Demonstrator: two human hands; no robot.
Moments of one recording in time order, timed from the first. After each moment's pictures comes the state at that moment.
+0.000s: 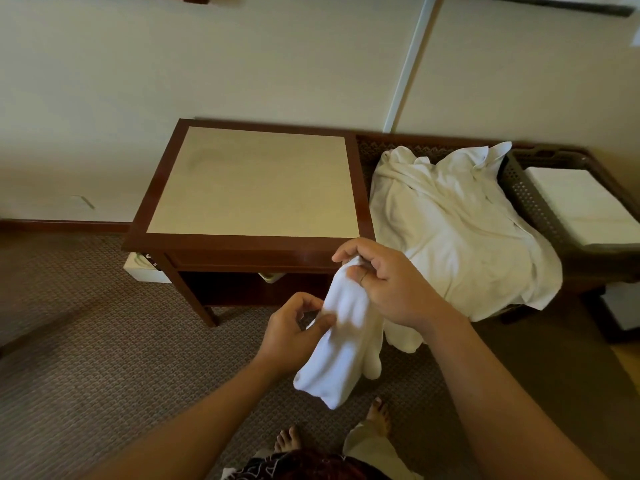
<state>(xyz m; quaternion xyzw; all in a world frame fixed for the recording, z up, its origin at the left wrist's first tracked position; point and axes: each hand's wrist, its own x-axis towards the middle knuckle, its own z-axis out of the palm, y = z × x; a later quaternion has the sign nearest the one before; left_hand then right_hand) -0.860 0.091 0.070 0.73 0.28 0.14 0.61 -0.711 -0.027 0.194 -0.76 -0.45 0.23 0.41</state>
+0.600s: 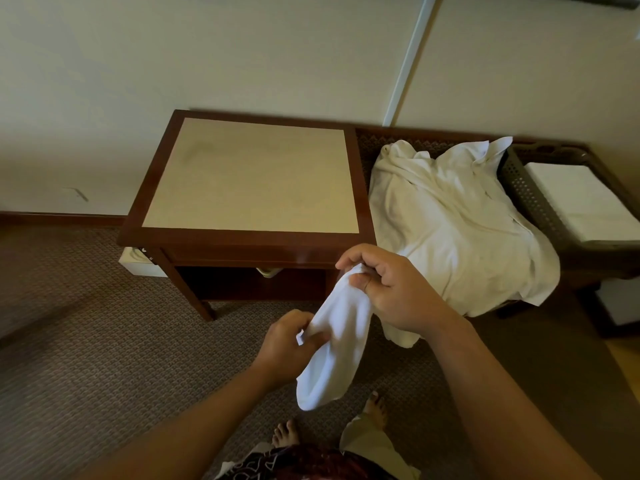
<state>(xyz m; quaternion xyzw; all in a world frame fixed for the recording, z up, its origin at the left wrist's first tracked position) -0.871 0.095 0.028 0.82 0.24 0.09 0.51 -0.712 -0.034 0.187 -0.76 -0.45 0.23 0.40</state>
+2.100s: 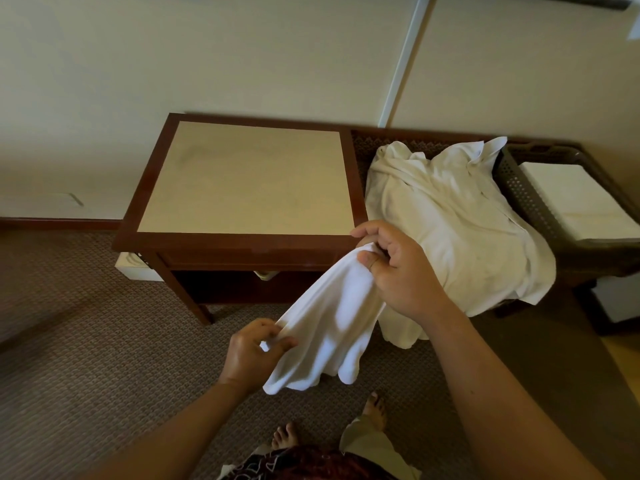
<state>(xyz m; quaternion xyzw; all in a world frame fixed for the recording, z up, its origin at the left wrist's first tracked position) -0.907 0.124 -0.014 0.81 0.29 0.18 0.47 -0.699 -0.027 0.190 -0.78 -0.37 0.17 0.48</state>
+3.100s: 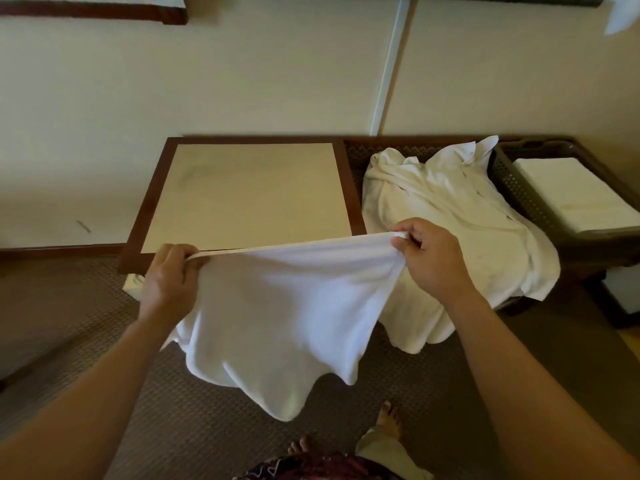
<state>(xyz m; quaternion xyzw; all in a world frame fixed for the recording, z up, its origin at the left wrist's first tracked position) -0.895 0.274 0.088 0.87 0.32 0.29 0.23 -0.635 -0.055 0.168 -0.86 -0.31 0.02 0.40</state>
